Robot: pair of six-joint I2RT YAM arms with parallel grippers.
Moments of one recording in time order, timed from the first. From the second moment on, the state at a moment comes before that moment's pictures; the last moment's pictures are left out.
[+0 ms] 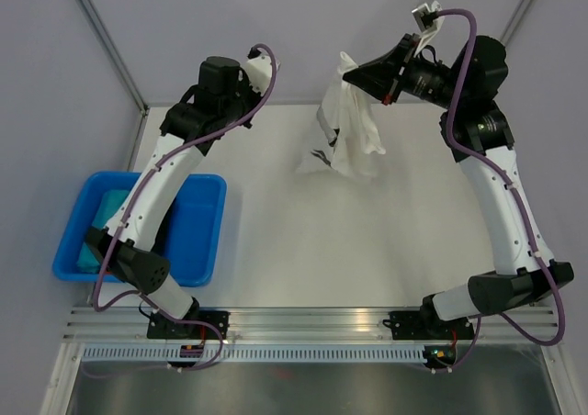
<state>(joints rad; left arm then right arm) -0.47 1.61 1.88 -0.73 -0.08 0.35 0.24 1.48 1.86 -0.22 -0.83 0.35</state>
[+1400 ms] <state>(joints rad) -0.46 1.41 1.30 -0.84 0.12 0.30 0.60 1.89 1.33 -0.58 0.04 0.39</state>
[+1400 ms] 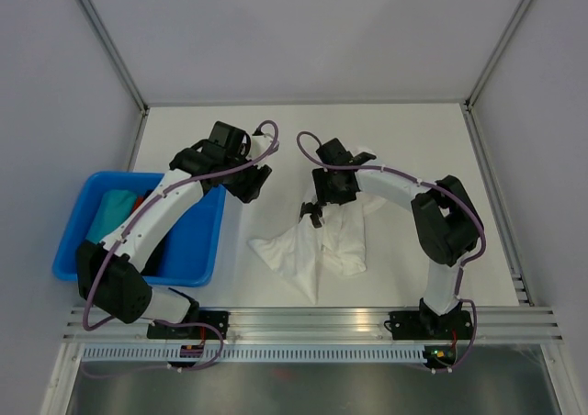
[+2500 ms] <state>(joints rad) -0.65 1.78 1.10 -0.62 0.11 0.31 0.46 1.79 1.16 -0.40 0.13 0.42</state>
